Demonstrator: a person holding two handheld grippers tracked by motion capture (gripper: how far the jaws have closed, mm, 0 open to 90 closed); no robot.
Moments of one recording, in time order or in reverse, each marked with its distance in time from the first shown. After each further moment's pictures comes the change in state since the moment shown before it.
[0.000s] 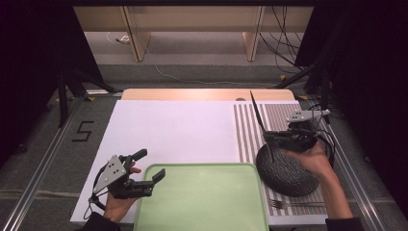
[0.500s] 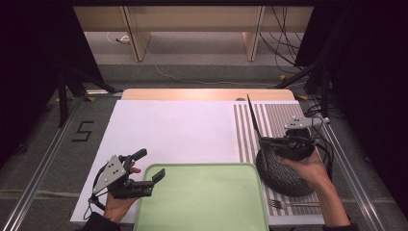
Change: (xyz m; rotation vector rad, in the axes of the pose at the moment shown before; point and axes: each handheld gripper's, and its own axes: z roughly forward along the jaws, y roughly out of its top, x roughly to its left) left arm 0.000 0.000 -0.001 -0.004 0.005 0.003; right arm 0.028 -0.006 -0.003 -0.036 0.027 0.027
